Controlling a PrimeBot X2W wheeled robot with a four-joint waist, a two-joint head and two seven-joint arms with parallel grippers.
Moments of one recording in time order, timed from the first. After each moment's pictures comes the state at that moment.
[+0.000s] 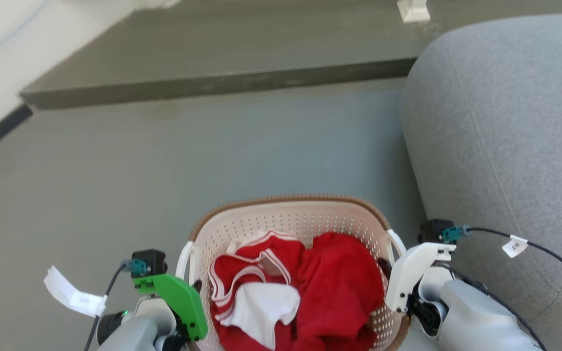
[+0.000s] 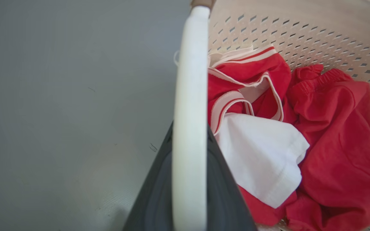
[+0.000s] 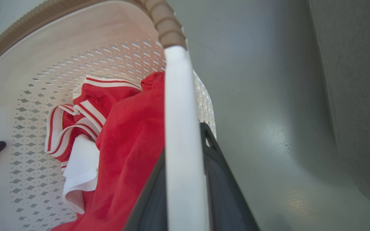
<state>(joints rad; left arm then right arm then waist) -0.52 0.01 -0.79 1.16 -0.98 -0.13 -0.06 -0.52 -0.03 0.76 1.17 0.92 0.11 -0.02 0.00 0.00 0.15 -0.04</state>
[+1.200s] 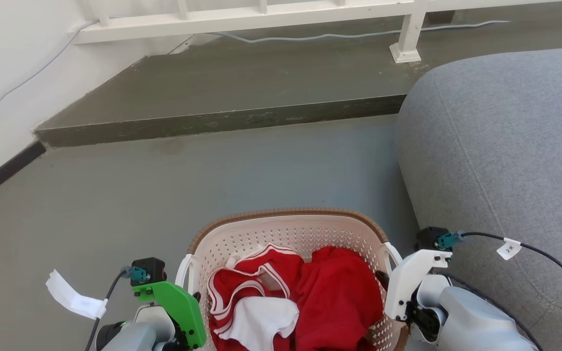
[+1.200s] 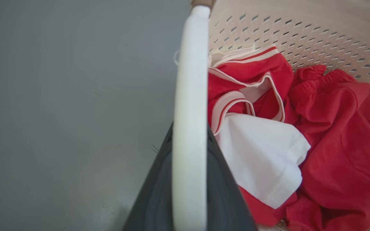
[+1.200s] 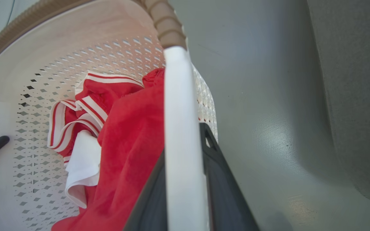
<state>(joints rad) -0.50 0.01 -0.82 1.18 -1.01 -0.13 -0.02 -0.50 -0.03 0.82 1.17 0.97 0.10 0.05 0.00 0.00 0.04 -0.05</state>
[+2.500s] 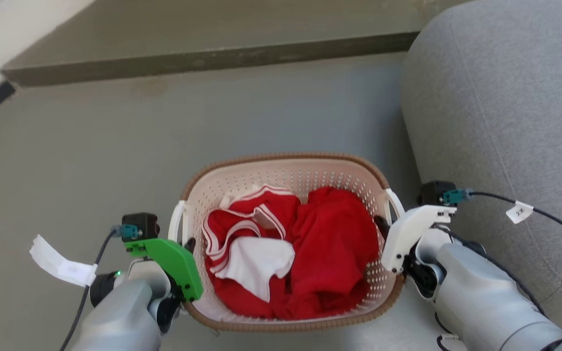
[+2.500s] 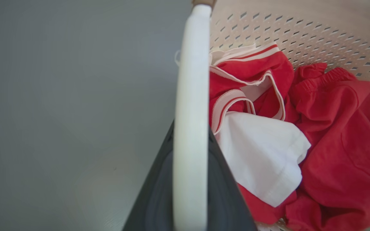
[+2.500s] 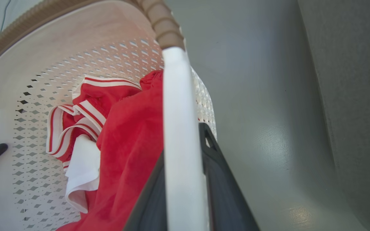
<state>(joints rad) -0.61 0.02 -0.84 1.15 -1.02 -0.13 -0.10 -0.62 -0.04 0.83 1.15 0.99 0.09 -0.05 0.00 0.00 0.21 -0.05</state>
